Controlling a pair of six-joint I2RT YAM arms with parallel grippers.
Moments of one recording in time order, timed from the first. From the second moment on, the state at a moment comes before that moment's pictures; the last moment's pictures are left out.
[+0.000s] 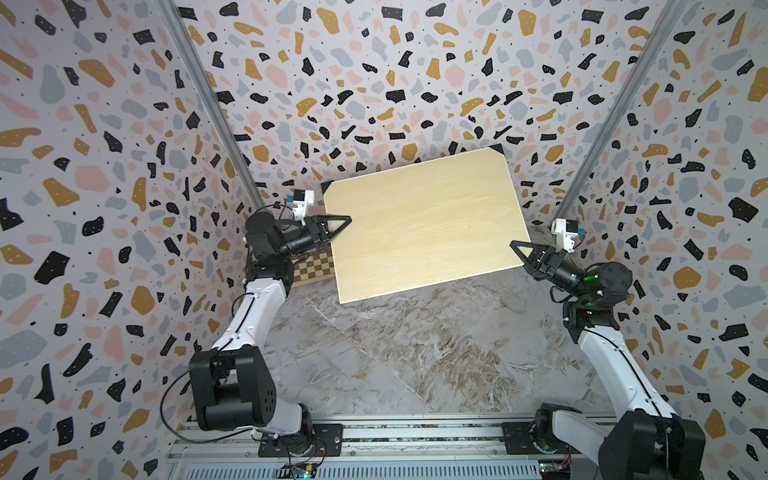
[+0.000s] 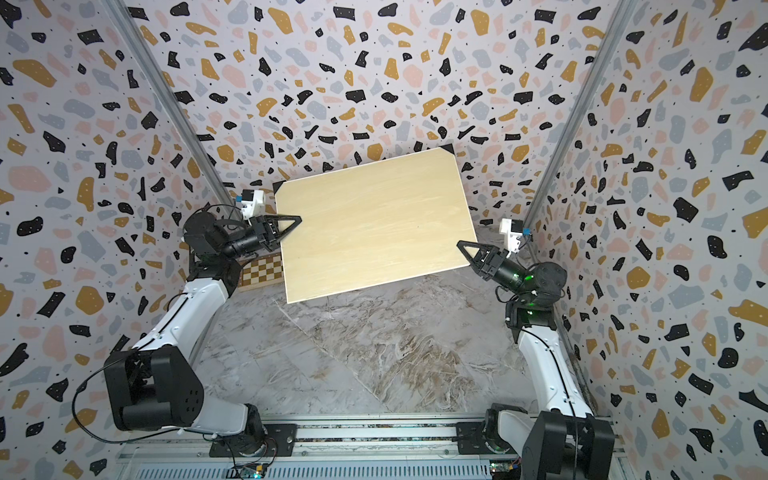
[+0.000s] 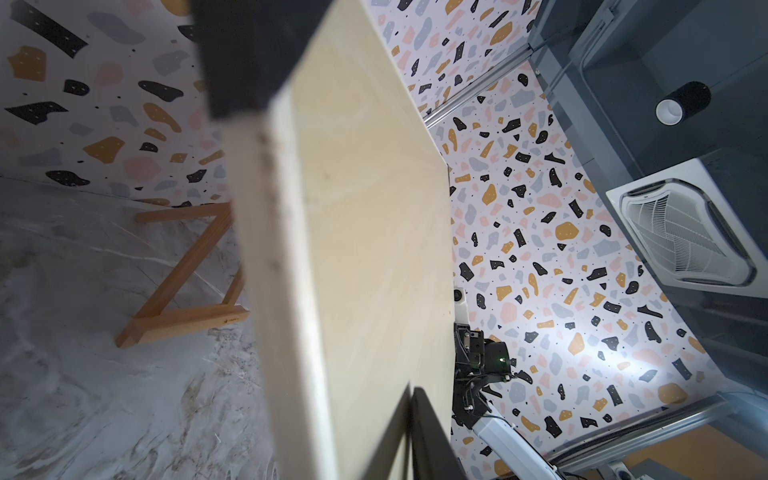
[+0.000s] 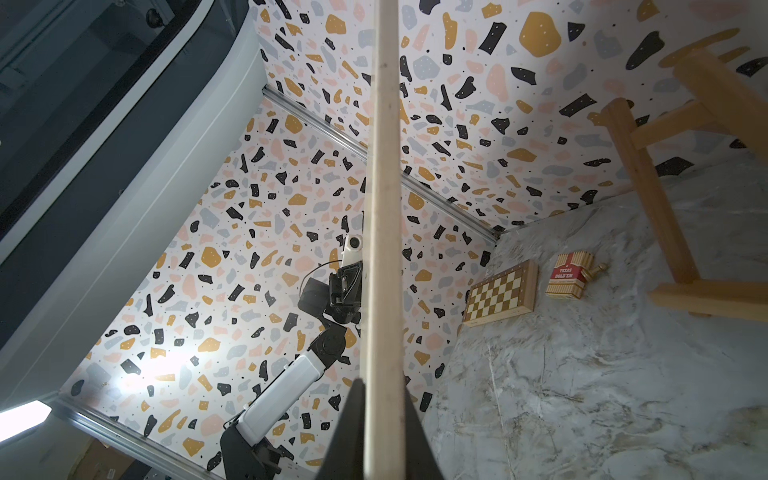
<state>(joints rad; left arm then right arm) 0.10 1.47 1.18 0.46 1.19 -1.14 -0.13 1.11 0.79 0.71 -1.08 1.37</state>
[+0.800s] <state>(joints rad) 0.09 1.59 1.36 0.59 1.25 -1.22 -0.11 1.13 0.94 0.30 -1.16 0.92</state>
